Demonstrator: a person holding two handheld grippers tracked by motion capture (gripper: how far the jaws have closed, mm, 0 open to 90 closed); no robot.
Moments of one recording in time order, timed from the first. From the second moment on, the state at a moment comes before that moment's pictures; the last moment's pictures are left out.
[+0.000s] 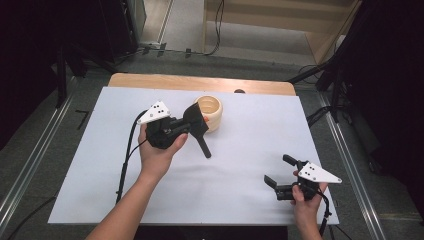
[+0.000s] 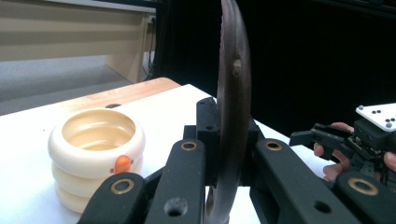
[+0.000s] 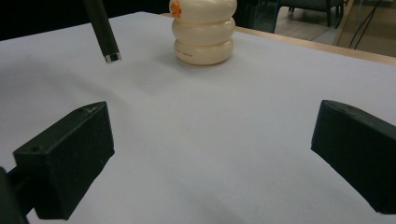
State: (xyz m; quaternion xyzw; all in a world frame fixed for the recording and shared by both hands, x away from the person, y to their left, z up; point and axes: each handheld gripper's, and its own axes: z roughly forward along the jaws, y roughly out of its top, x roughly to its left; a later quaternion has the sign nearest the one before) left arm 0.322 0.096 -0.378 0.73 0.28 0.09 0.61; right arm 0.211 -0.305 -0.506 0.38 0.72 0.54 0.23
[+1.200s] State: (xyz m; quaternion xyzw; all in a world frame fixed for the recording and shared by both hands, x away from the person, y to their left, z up) left arm 0.358 0.096 -0.354 0.73 0.29 0.11 0.61; right arm 0.196 -0.337 -0.517 0.40 0.71 0.53 0.23
